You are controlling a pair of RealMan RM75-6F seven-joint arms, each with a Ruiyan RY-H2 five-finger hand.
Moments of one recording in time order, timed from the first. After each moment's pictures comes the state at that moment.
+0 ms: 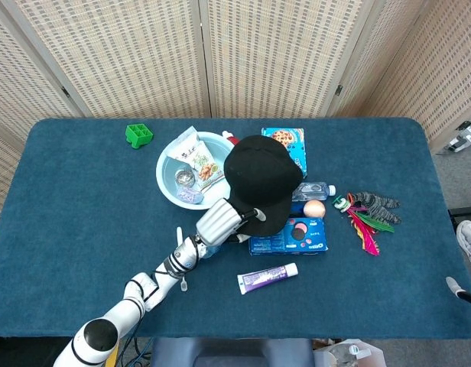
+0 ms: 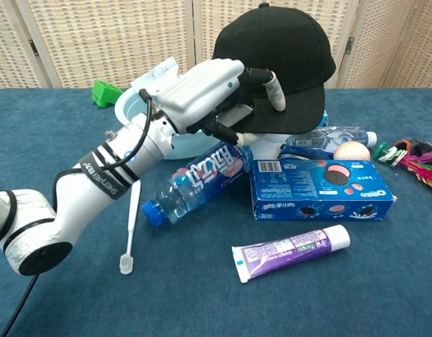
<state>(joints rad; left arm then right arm) -1.04 -2.23 -0.14 -0.31 1.64 1.44 -0.52 -0.04 -1.06 0.07 -1.58 -1.39 1.52 -0.06</state>
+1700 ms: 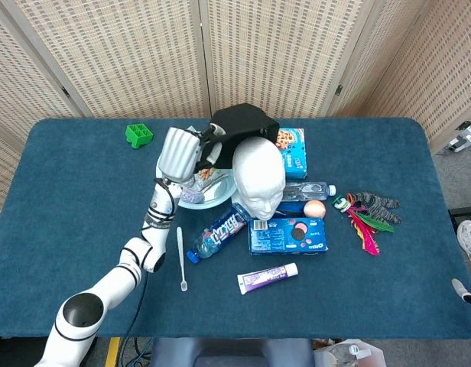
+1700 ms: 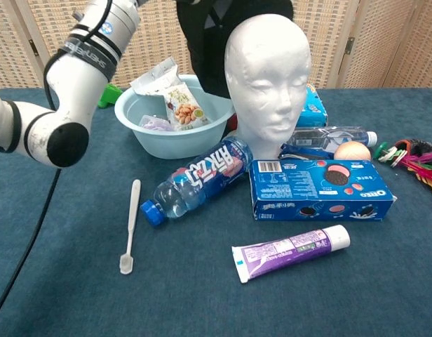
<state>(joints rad) -1.20 -2.02 -0.42 -0.39 1.36 1.37 -0.33 -0.08 -1.05 0.07 -1.58 -1.42 1.58 -0.03</state>
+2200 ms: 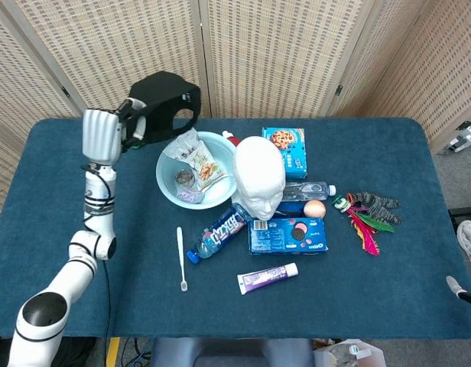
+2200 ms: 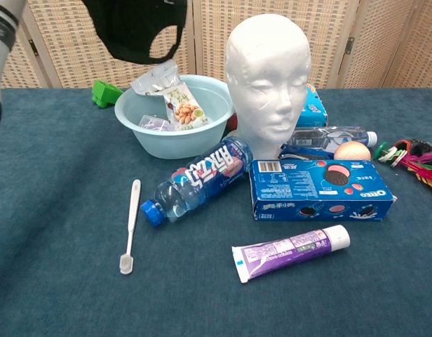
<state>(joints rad) -1.03 -1.86 -0.41 -0.31 1.32 1.43 -0.41 -0.06 -1.05 0.07 -1.59 -1.45 1.57 -0.03</state>
